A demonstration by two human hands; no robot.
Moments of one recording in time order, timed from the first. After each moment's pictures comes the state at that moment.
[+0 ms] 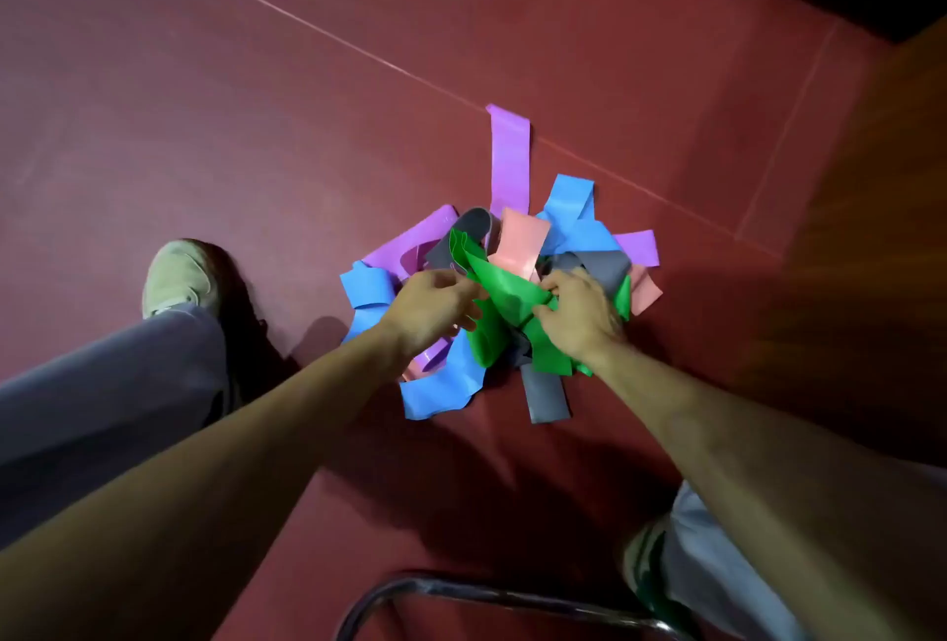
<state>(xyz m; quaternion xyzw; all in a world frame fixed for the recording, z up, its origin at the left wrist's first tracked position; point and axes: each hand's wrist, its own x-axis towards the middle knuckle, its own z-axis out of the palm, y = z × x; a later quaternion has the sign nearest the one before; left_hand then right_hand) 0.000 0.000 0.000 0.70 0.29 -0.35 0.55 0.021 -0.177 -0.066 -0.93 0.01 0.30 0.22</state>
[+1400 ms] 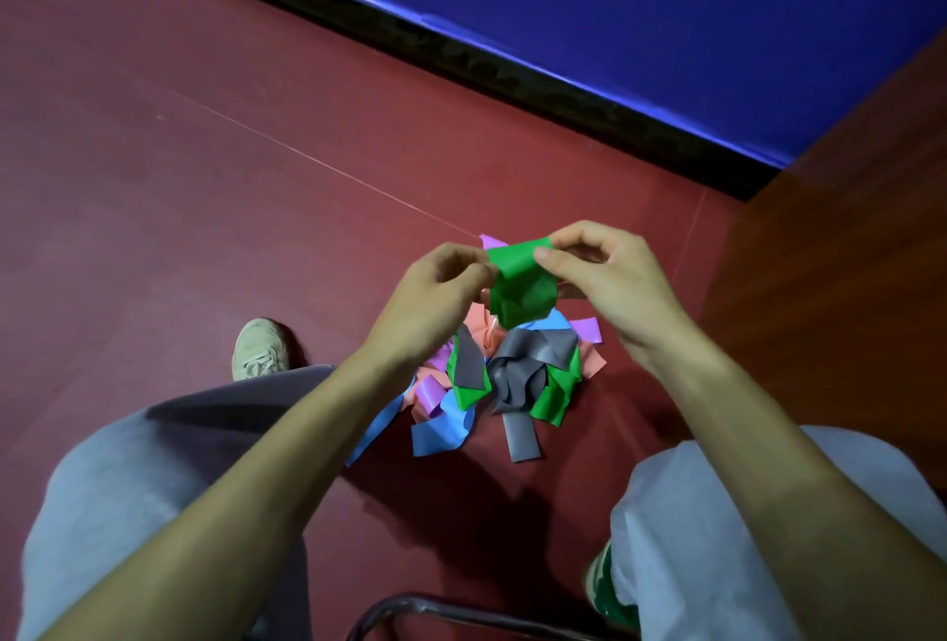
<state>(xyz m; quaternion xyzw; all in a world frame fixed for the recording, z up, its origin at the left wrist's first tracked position) -0.033 -0.021 0.247 0.74 0.18 -0.11 0.64 0.015 -0.185 0.237 -0.76 0.01 0.16 0.63</state>
